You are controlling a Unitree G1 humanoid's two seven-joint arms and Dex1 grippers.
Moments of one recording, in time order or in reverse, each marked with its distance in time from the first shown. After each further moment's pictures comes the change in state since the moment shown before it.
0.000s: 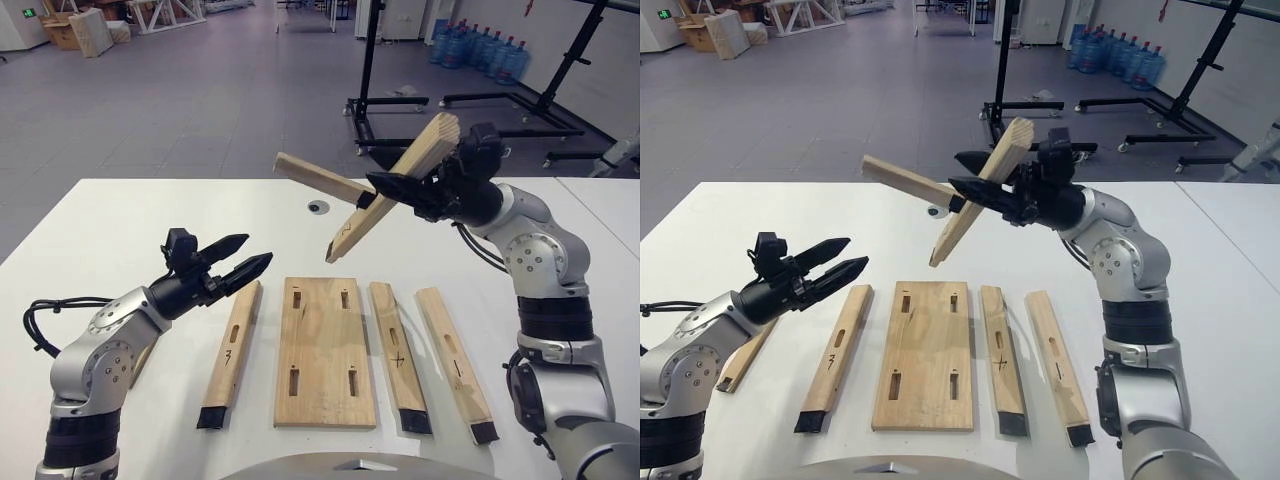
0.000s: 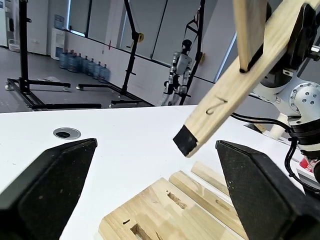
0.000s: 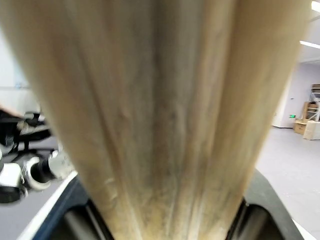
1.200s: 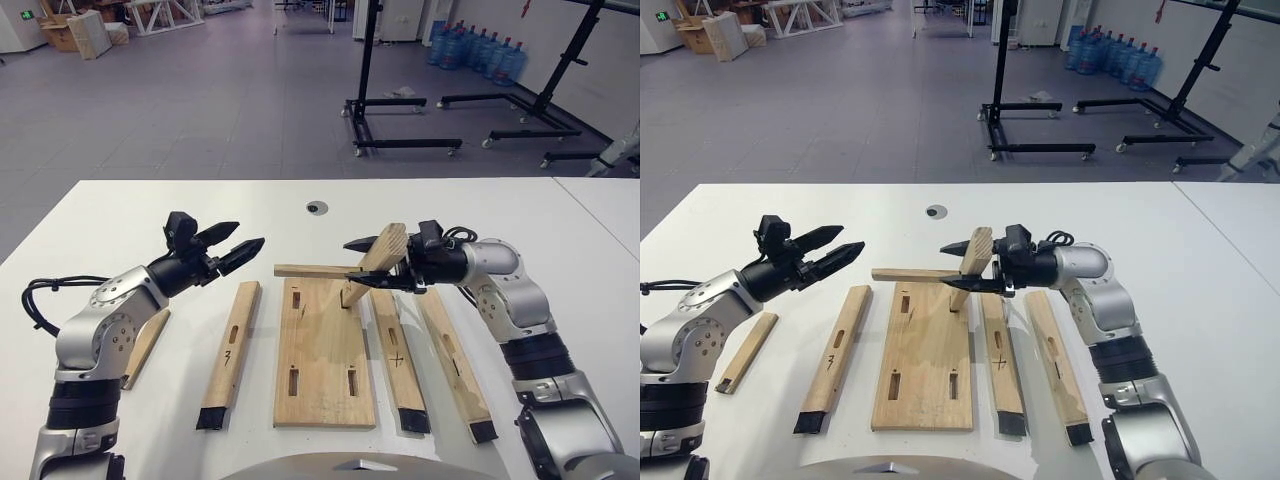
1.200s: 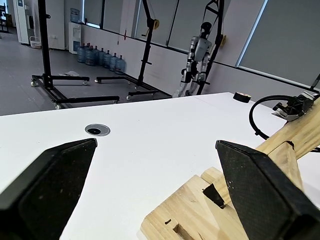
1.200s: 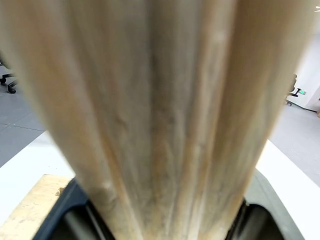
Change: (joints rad) left arm -0.145 0.058 -0.042 0.197 0.096 -0.030 -0.005; right arm 0.203 -0.011 0.183 0.081 -0.241 -0.315 0.202
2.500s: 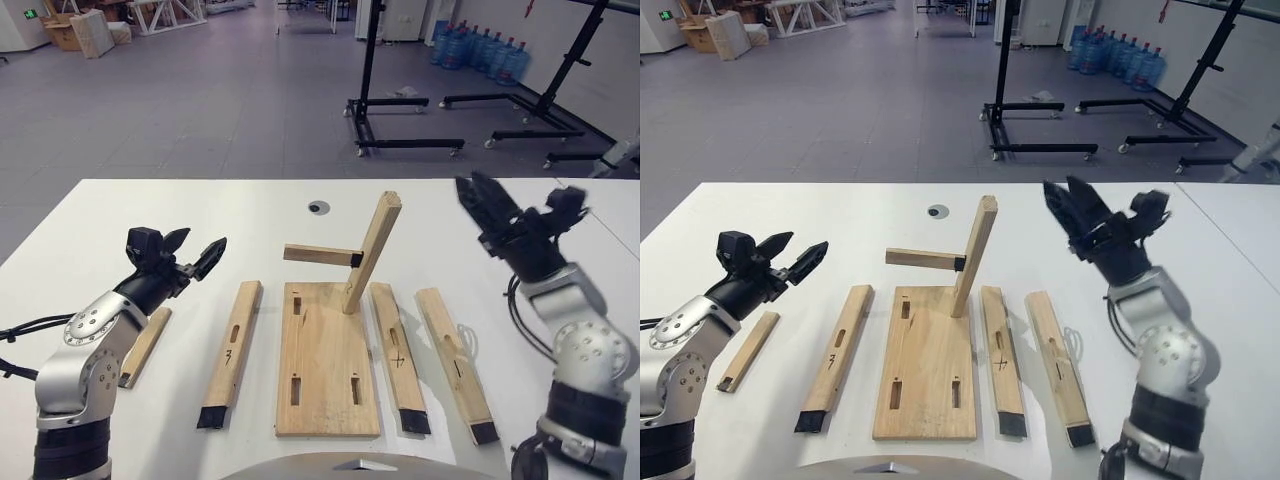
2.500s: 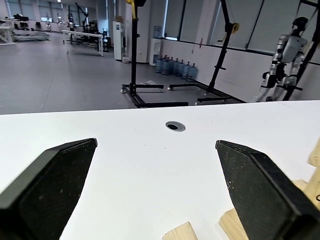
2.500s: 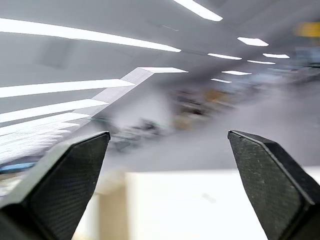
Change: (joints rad) left arm 0.193 -0.079 0.120 -0.183 0.141 -0.049 0.302; right arm 0.330 0.206 -0.512 -0.403 0.228 0.387 -0.954
